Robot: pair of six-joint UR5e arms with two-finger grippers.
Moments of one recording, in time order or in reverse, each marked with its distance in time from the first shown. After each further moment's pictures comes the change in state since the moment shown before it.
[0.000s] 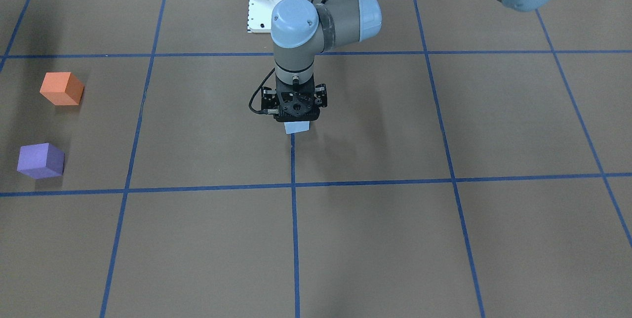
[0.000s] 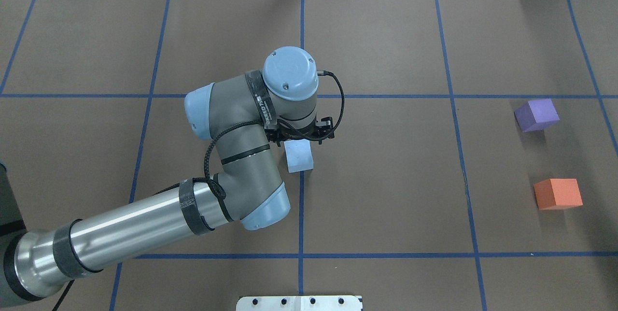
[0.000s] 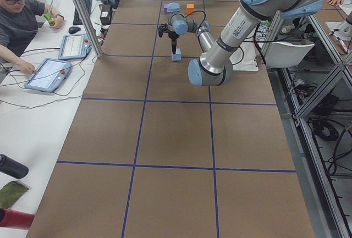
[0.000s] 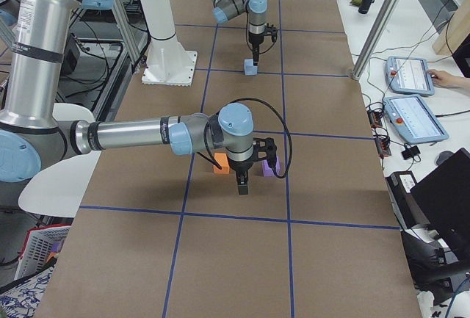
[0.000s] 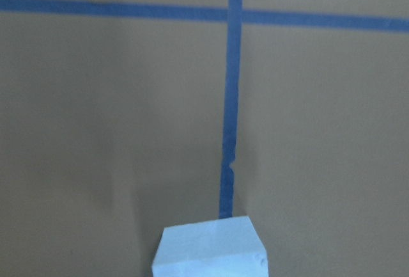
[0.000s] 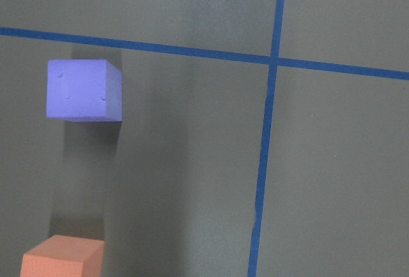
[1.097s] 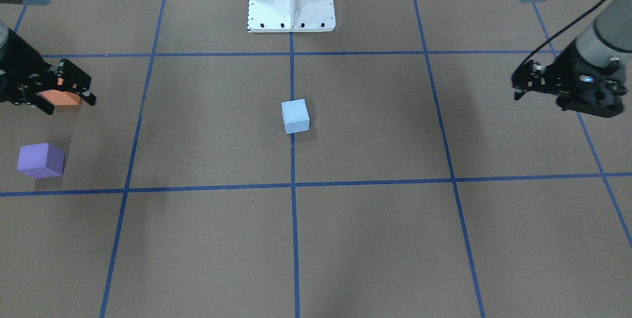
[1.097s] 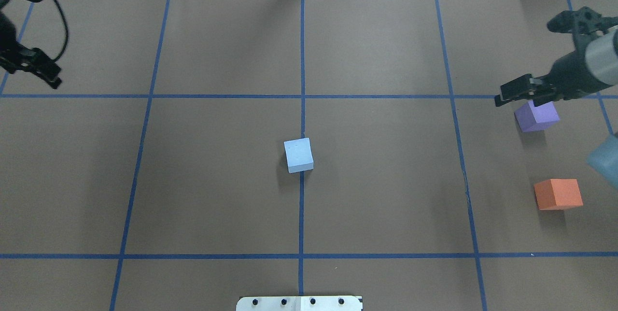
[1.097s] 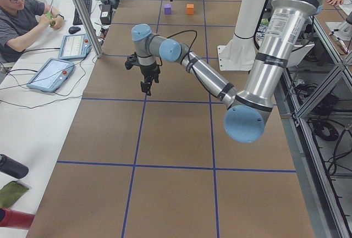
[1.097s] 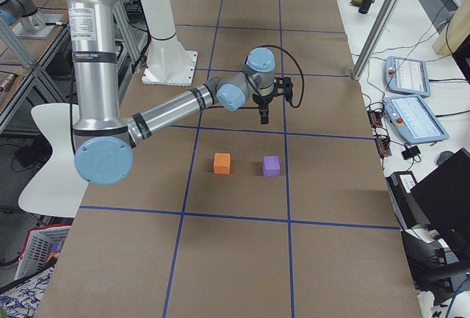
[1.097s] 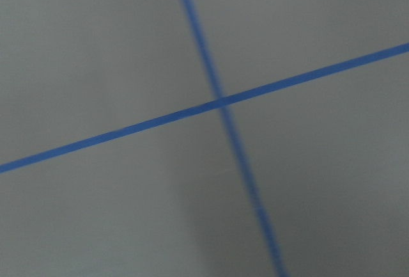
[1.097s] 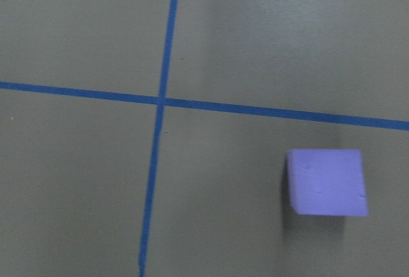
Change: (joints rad) left arm -0.673 0.672 -0.450 0.314 -0.311 1.167; right arm -0.484 0.364 0.034 0.140 -0.092 0.730
